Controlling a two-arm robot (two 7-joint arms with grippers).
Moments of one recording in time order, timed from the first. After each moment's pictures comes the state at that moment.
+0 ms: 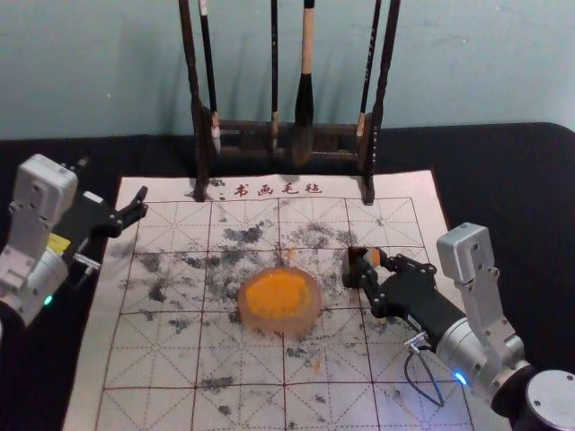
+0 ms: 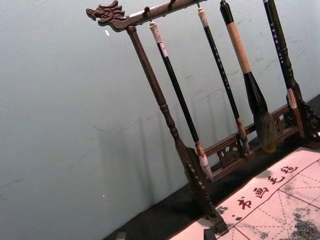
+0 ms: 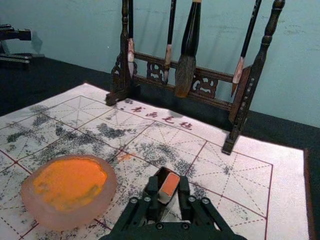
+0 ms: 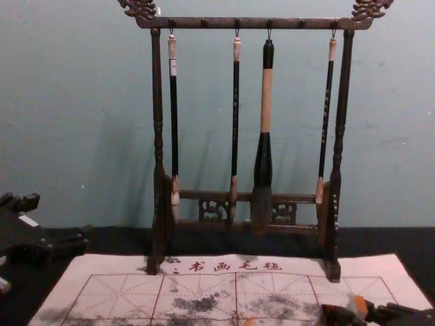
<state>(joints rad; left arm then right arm) -0.20 0.60 0.45 -1.41 -0.25 -0.12 0.03 -0.02 0.39 -0.42 -1.54 0.25 -0.05 0.11</state>
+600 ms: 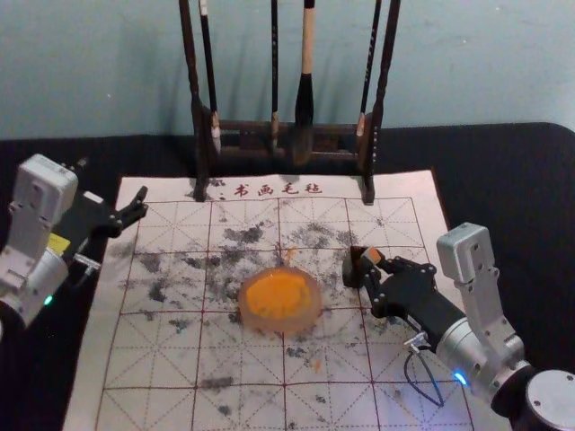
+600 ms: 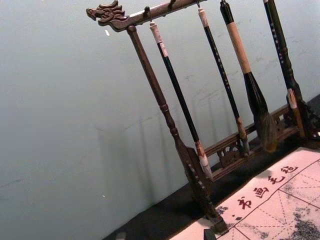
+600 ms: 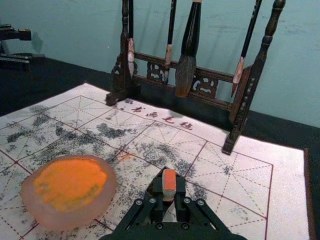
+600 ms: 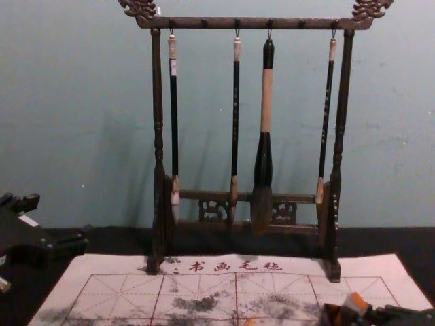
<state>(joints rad) -0.20 0.60 0.45 -1.41 -0.25 -0.12 0.03 -0.02 0.39 -0.42 -1.54 0.25 -0.05 0.11</state>
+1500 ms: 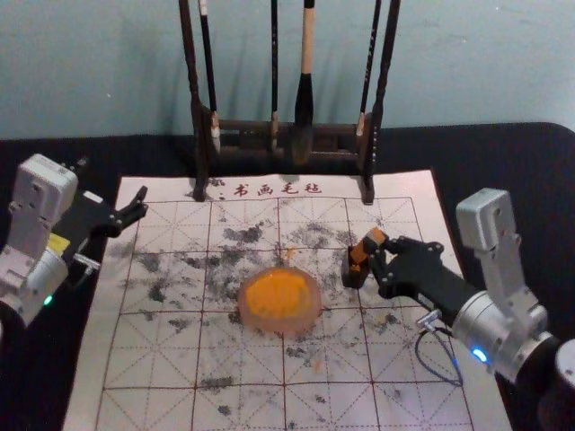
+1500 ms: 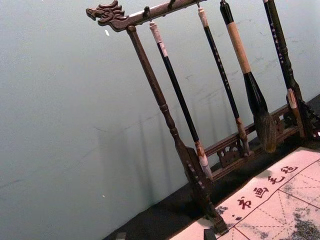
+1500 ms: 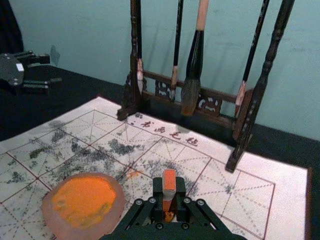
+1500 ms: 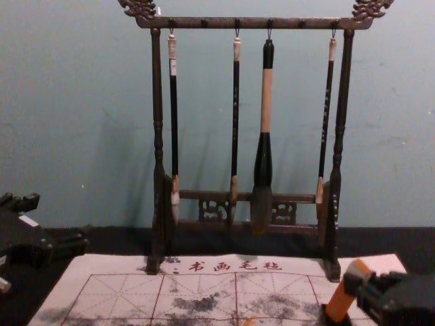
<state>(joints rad) -0.20 0.60 0.45 -1.41 -0.25 -0.12 0.03 -0.03 0.41 -0.34 -1.65 0.30 0.07 0.21</state>
